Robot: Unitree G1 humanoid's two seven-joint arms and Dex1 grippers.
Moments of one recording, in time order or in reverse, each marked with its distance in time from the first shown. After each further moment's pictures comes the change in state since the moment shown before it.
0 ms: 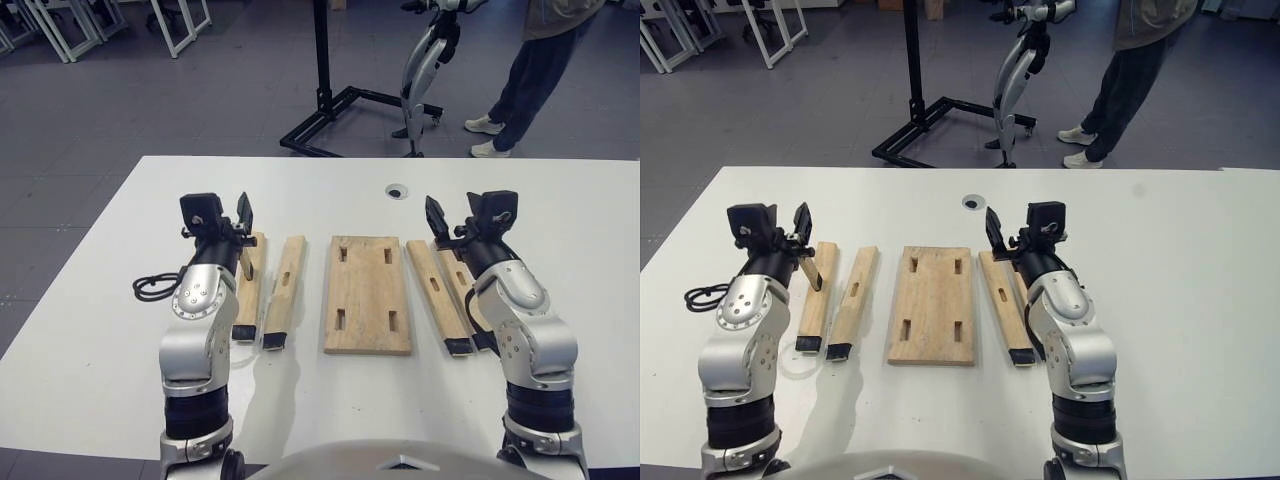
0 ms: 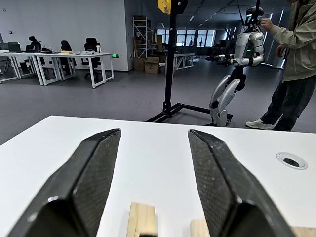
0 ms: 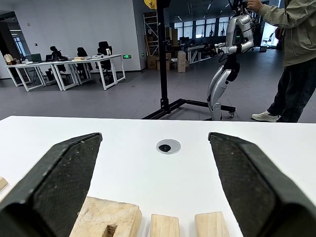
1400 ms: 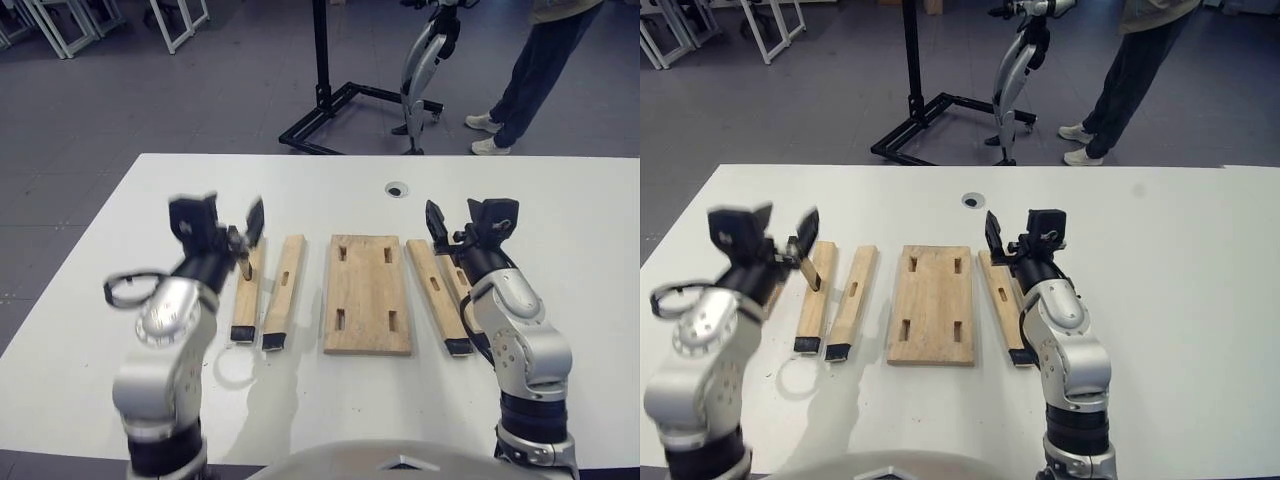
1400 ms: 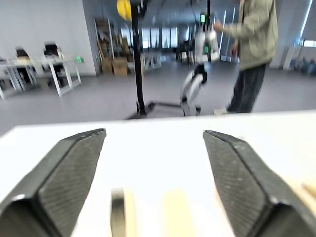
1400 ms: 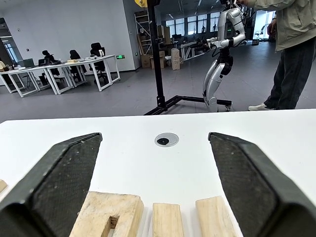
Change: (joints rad) left arm 0.323 0.064 0.004 -0.350 -0.120 0.126 -0.137; right arm 0.062 0.045 -0.001 -0.040 -0.010 -0.005 -0.032
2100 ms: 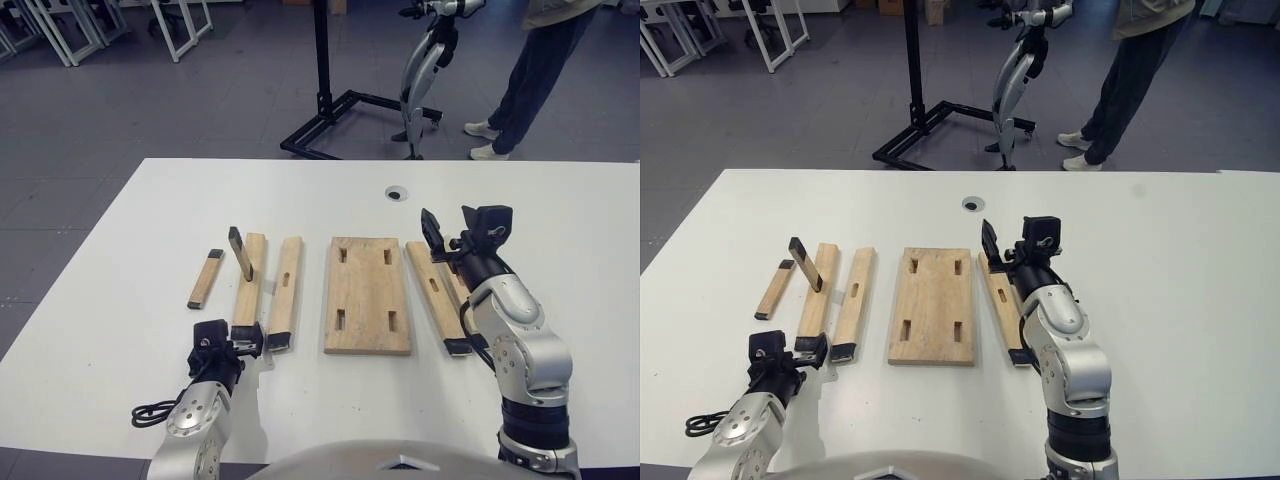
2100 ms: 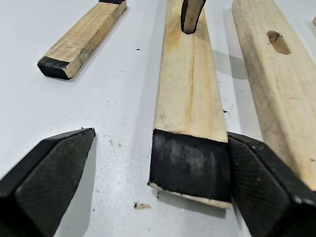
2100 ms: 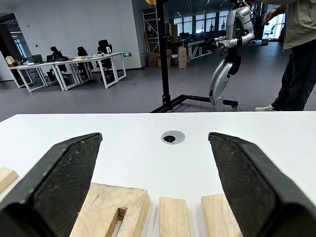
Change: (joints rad) left arm 0.355 -0.129 -0.042 0.248 0.116 -0.096 0.097; right arm 0.014 -0.008 0.018 -0.008 -0.005 0.012 0.032
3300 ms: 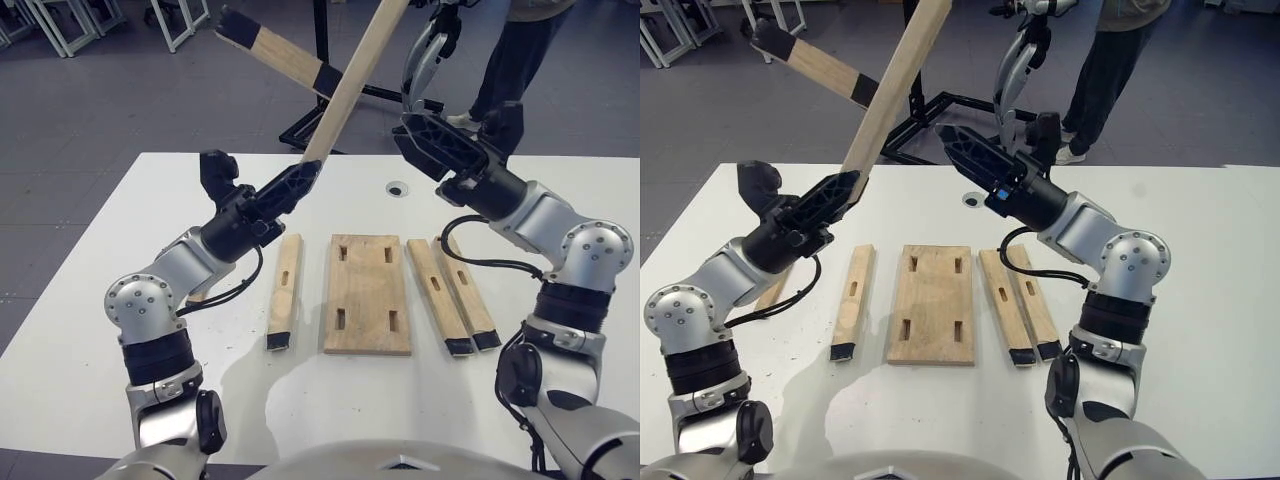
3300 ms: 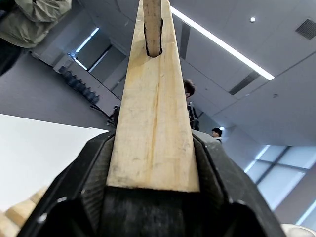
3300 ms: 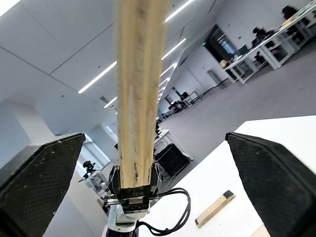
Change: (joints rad) left arm -0.893 0.218 0.259 0.393 -1.291 0.462 -0.503; right arm -0.579 -0.126 -0.376 0.478 1.041 0.618 0.375
